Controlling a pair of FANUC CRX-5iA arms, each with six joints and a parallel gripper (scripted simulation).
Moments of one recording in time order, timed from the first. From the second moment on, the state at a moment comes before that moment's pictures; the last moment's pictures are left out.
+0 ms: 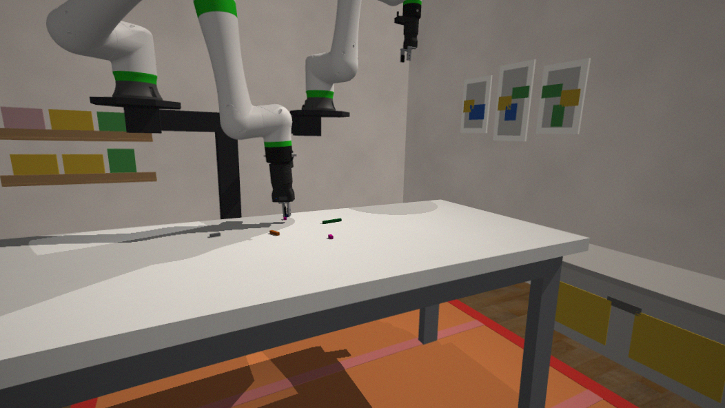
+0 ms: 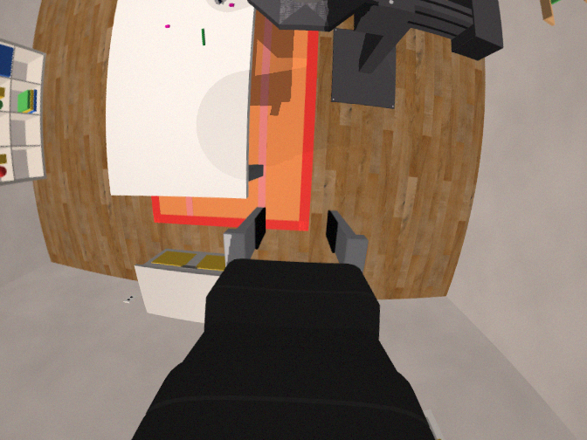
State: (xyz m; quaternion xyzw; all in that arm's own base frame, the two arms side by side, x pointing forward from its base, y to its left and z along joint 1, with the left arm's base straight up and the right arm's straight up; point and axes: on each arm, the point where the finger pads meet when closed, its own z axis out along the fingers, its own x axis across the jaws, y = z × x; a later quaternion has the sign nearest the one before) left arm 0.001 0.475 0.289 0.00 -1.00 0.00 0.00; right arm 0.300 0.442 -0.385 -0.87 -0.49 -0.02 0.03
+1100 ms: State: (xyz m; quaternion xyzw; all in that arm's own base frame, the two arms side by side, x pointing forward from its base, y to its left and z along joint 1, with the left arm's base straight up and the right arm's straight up) left arm 0.001 0.475 0.289 0.00 -1.00 0.00 0.00; right arm 0.350 0.450 -0.308 -0.85 -0.53 -0.03 0.05
